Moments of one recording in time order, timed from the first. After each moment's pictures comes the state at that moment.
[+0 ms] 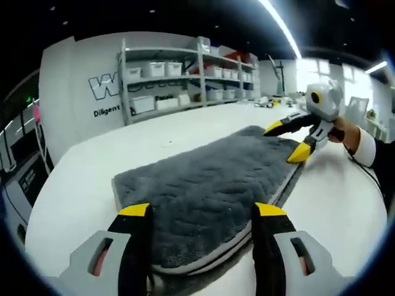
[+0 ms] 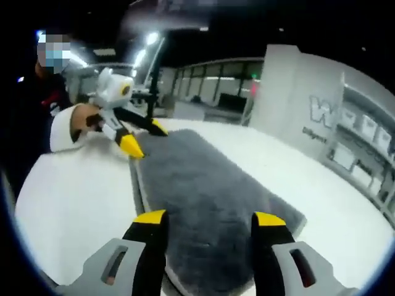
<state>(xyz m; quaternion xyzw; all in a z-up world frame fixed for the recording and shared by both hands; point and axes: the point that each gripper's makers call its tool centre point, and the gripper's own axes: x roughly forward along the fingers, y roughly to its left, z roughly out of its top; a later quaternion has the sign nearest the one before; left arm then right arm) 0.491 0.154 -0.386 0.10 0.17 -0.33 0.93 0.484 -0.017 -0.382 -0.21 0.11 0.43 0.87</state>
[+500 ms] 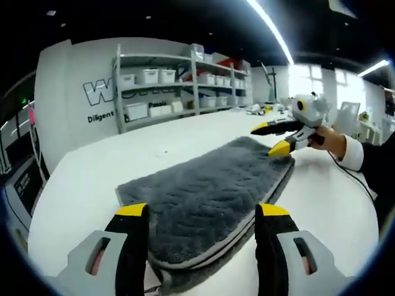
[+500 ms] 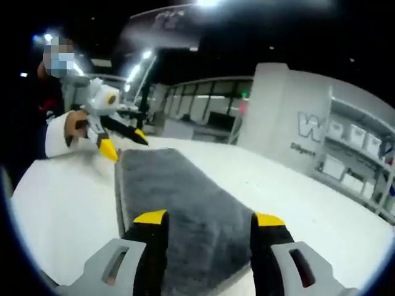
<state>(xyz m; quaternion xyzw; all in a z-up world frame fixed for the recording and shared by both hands) 0.480 0.160 -0.364 0.09 0.15 -0.35 0.92 0.509 -0.039 -0.363 -0.16 0.06 0.40 0.90</state>
